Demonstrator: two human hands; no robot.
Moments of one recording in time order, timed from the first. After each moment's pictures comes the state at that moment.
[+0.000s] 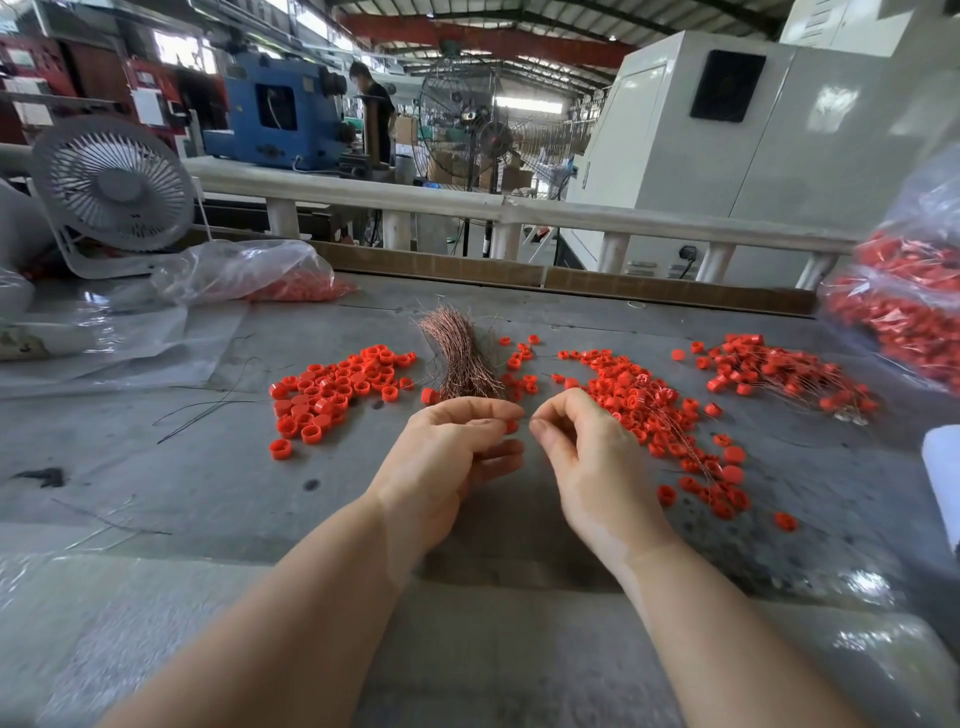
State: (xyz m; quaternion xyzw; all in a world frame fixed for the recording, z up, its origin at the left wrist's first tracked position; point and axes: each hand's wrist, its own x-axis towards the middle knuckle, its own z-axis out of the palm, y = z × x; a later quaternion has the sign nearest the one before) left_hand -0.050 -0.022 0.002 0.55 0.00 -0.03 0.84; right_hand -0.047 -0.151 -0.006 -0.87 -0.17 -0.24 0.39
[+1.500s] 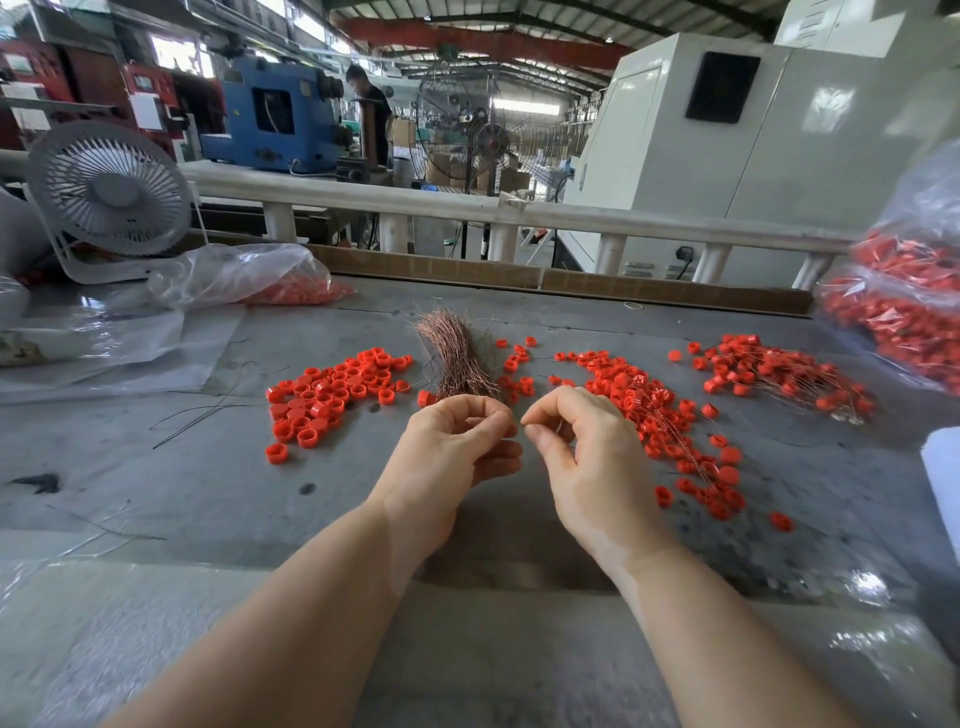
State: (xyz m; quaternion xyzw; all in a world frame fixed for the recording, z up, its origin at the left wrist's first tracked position) left_hand -0.048 -0.027 -0.003 0.59 -0.04 0.02 0.81; right_hand -0.053 -0.150 0.001 -0.86 -0.19 -0.29 0.37
